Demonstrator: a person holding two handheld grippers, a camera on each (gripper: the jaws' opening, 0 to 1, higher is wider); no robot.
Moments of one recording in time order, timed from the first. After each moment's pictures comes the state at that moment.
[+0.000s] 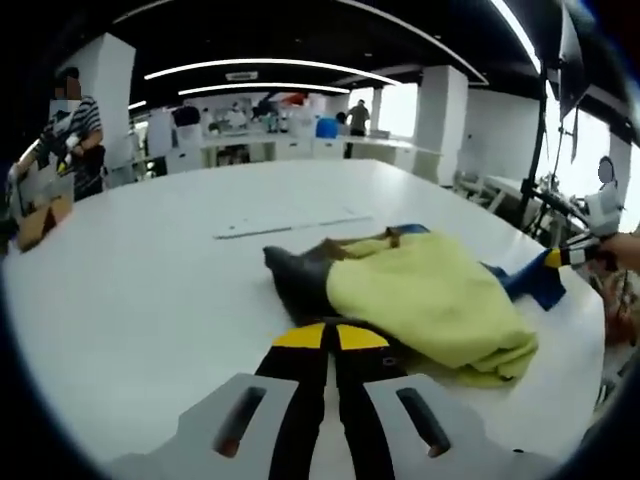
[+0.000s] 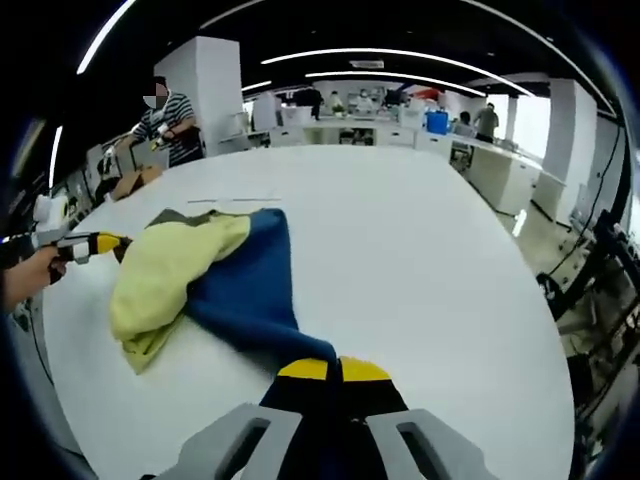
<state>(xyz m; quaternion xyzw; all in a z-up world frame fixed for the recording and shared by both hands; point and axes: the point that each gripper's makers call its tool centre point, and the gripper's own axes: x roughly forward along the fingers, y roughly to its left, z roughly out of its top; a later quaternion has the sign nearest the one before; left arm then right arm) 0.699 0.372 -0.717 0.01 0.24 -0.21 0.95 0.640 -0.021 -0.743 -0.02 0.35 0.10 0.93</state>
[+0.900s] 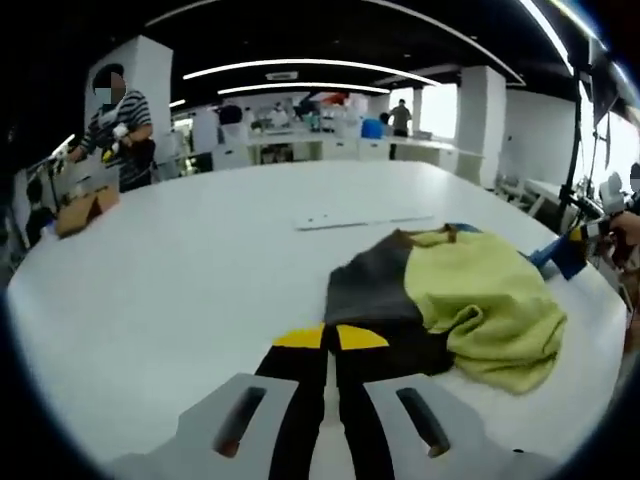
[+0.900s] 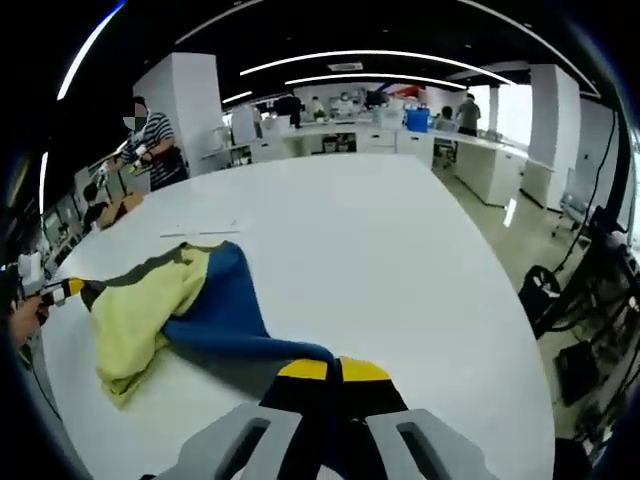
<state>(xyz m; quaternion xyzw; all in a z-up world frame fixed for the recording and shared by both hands) 0.687 0.454 -0.714 0.03 0.24 -0.12 0.96 0.681 -0.066 -0.722 0.02 0.34 0.07 0.94</state>
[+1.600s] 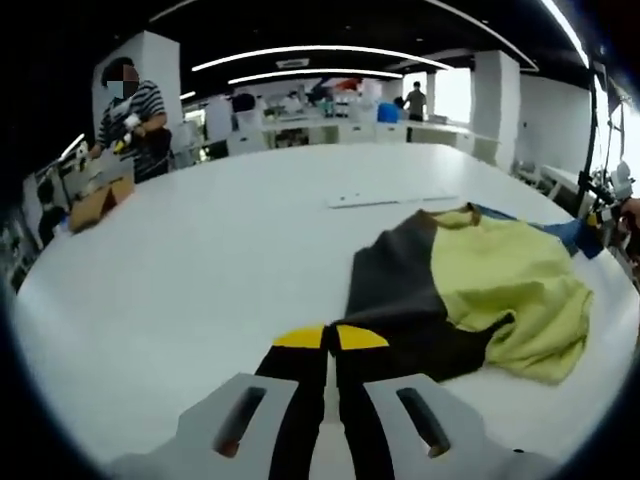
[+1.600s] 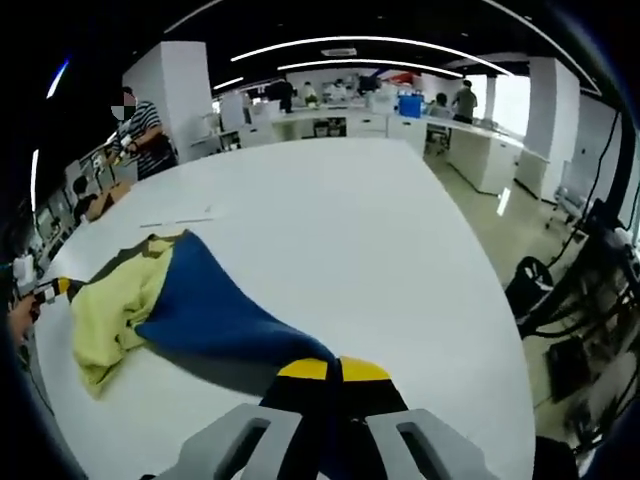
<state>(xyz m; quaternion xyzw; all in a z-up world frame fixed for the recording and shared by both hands) 0.693 0.492 -0.734 0.05 0.28 -0.08 0.96 0.696 -0.103 -0.741 0.00 0.38 0.06 0.92</state>
